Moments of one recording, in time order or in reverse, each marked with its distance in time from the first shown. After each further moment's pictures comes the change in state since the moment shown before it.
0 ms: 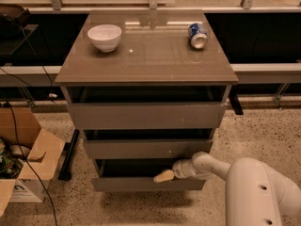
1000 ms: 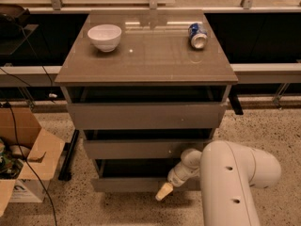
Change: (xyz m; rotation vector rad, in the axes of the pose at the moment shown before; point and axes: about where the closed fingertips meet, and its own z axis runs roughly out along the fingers) arm 0.065 0.059 0.004 -0.179 0.391 -0.199
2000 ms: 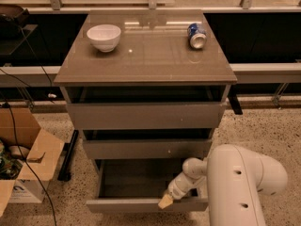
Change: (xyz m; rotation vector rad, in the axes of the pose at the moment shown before) arm 0.030 0.052 0.020 -0.119 0.008 0.023
